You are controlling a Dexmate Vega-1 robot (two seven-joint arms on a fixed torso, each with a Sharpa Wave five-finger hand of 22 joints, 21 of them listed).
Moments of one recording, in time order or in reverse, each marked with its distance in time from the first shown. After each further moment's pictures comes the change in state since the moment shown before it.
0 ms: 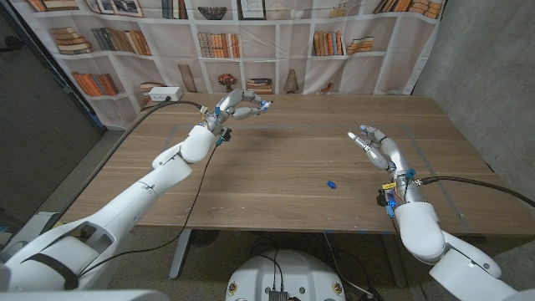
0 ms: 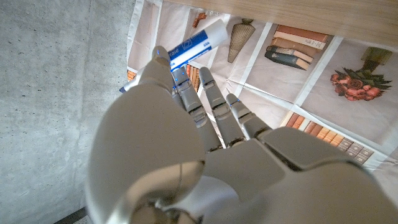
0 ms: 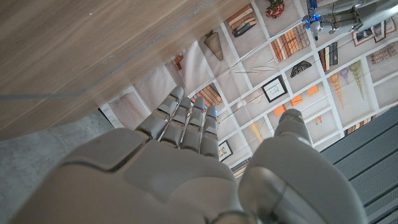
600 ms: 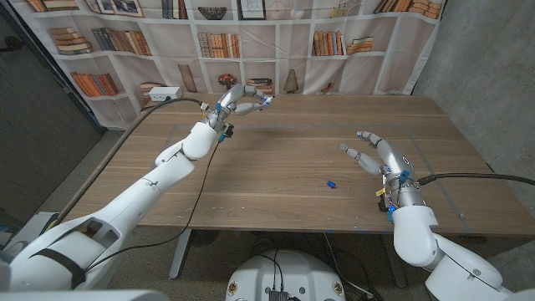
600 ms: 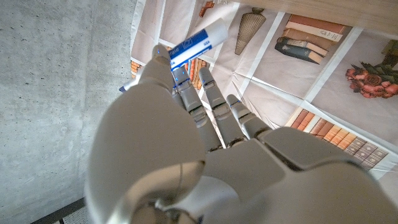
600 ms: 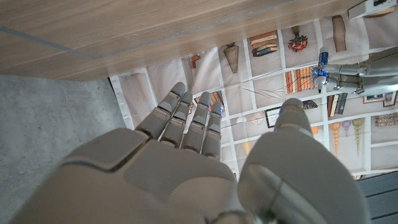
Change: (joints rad) left arm -0.027 -0.025 0.000 0.025 -0.010 -0.026 0.001; left_hand 0.009 -0.010 0.004 -0.004 -0.008 0.006 0.009 0.004 0.000 0.006 0.006 -0.002 0.000 0.000 0.000 -0.007 0.000 -0.008 0.000 -0.007 -0.003; right arm 0.028 -0.086 -0.132 -0.157 -0.239 -0.405 0.001; right_hand 0.095 -0.015 0.016 -0.016 0.005 0.047 -0.041 0.003 0.005 0.069 -0.031 0.007 0.000 0.065 -0.002 0.000 0.000 0.046 -0.003 0.000 0.000
